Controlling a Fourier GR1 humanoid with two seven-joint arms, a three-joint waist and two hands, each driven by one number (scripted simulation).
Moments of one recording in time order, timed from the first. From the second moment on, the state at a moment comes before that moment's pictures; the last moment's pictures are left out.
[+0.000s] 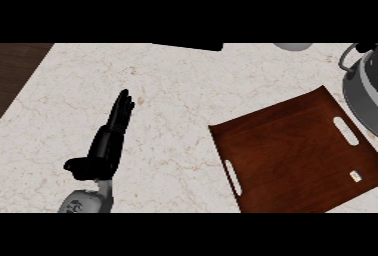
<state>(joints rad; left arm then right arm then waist) -0.11 0.05 -0.18 -1.54 0.01 0.16 -0.10 -1.14 -0.59 0.11 -0.38 1.23 -0.36 1.14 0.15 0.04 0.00</state>
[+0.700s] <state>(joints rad) -0.06 0.05 -0.13 -1.54 0.02 0.18 -0.13 -1.14 -0.61 -0.02 -0.19 1.21 -0.46 1.07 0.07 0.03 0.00</state>
